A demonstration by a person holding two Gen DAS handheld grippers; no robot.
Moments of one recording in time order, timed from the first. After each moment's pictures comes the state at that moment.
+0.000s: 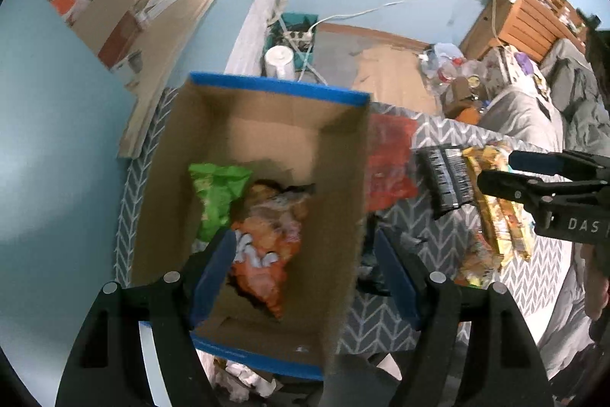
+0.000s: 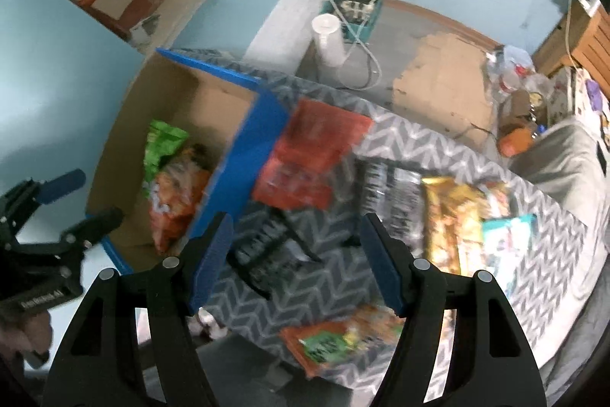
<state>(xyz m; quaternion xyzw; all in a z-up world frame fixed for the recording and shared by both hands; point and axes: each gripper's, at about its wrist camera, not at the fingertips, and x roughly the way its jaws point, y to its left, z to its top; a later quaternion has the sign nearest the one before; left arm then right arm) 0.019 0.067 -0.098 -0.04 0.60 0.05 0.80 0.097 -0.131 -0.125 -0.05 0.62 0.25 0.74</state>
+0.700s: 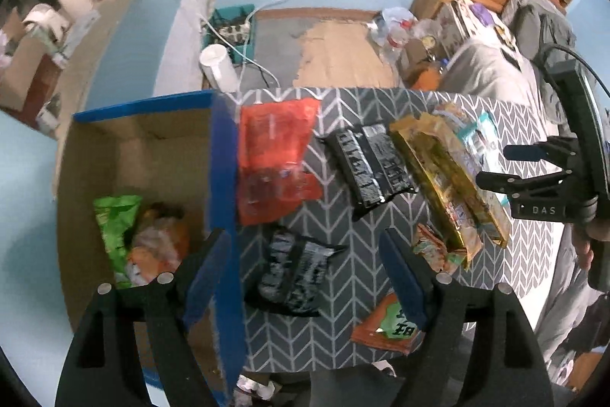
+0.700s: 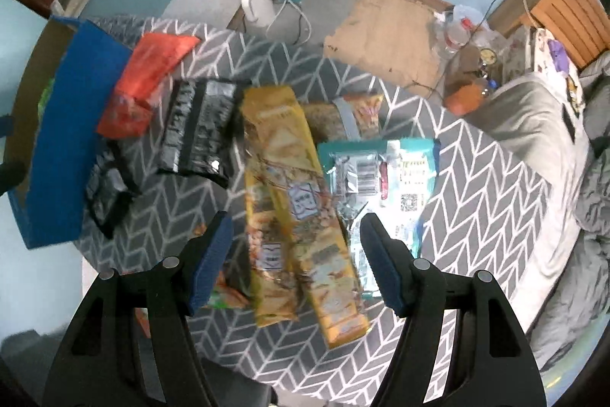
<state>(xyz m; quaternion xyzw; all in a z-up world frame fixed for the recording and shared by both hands) 0.060 -0.054 -0.142 0.01 0.63 -0.03 0.78 0.117 -0.284 -0.215 -0.10 0.66 0.20 0.72</state>
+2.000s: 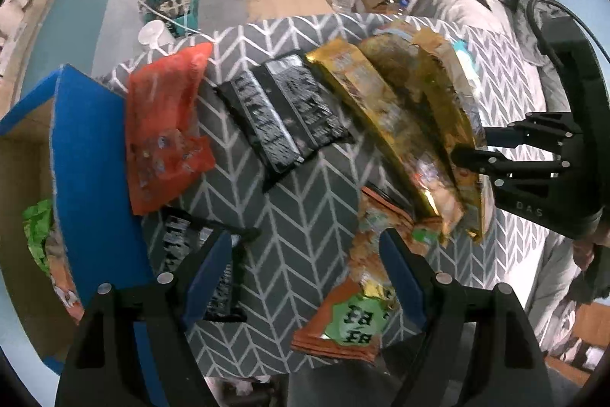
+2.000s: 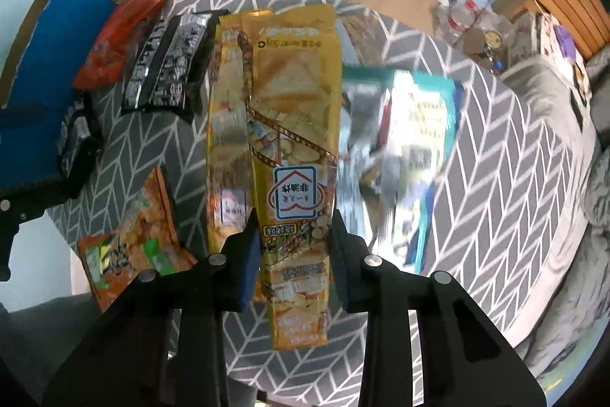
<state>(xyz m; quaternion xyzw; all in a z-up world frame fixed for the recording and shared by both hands) 0.053 -0.127 -0.209 0.04 0.68 -0.11 0.72 0.074 -0.310 -0.259 -0.10 0.67 0.18 0.72</state>
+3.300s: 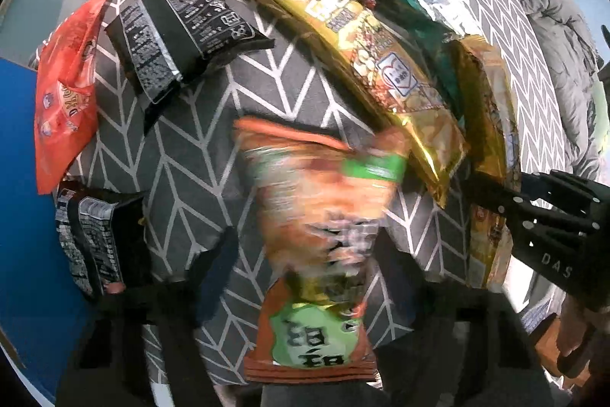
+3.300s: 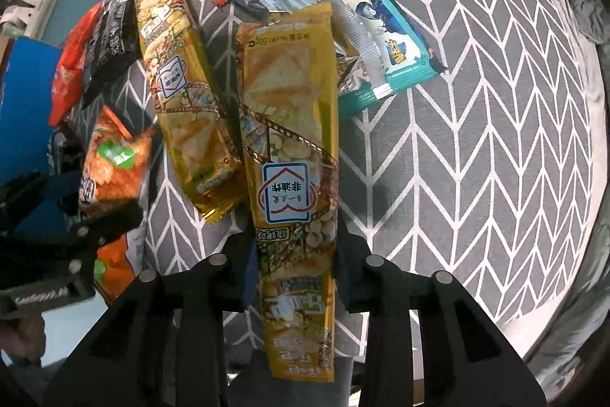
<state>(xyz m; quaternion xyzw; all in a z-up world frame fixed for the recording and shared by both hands) 0.010 -0.191 -0.285 0.08 0.72 -0.15 0.68 -0.023 -0.344 -0.305 0.10 0.69 0.05 0.72</state>
